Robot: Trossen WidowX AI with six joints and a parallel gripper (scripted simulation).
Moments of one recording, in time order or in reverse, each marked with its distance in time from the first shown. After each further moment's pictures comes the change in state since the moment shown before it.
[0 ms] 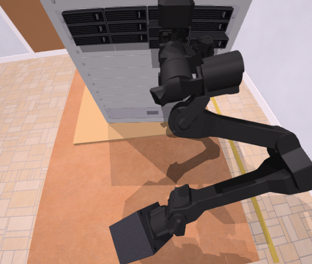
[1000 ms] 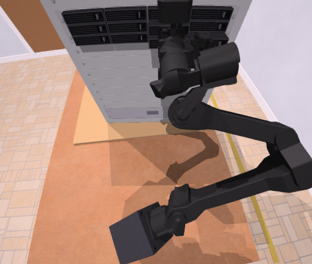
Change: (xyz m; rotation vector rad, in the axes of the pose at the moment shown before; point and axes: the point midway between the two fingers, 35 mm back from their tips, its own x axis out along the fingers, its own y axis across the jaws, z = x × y) arm 0.018 0.000 0.000 -0.001 0.001 -0.001
